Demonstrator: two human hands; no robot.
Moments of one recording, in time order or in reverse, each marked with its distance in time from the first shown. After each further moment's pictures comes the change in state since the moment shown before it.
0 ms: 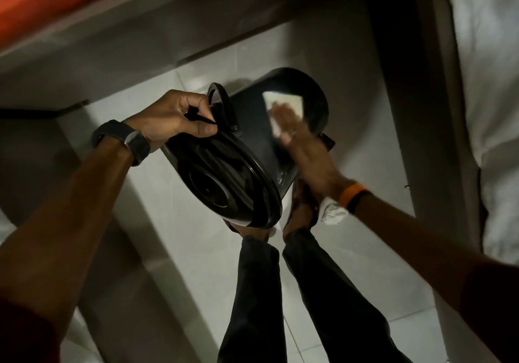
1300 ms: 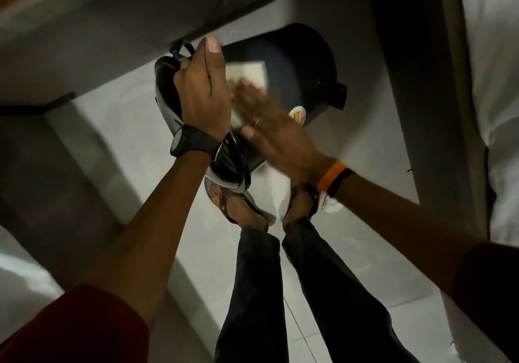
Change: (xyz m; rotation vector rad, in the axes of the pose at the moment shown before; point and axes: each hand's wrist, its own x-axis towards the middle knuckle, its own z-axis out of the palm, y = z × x) left_hand 0.048 0.027 0.100 0.269 1.094 0.426; right_hand 0.022 -0.018 0.012 -0.311 0.035 -0.319
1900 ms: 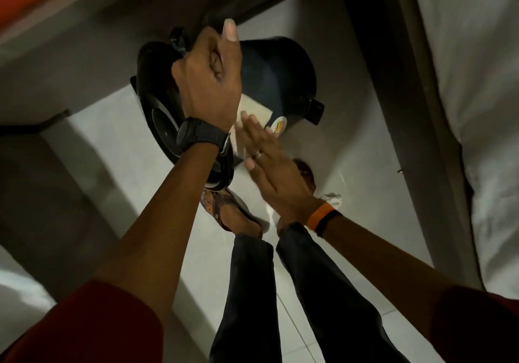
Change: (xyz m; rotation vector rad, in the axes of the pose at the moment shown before) left_hand 0.005 0.066 0.016 -0.023 -0.037 0.080; right_hand -0.060 0.007 0.022 0.094 0.145 0.080
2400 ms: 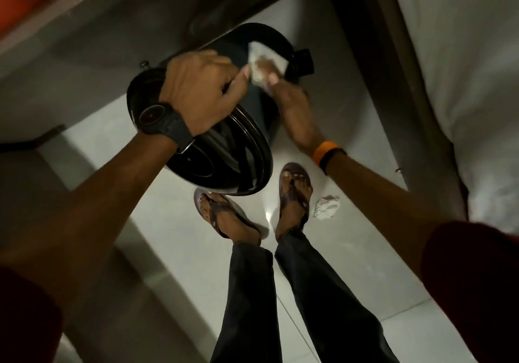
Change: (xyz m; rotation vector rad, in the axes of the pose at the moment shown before) left_hand 0.026 -0.021 0.004 0.538 -0.548 0.559; right_hand 0.080 0.021 -0.075 0.654 0.201 0.649
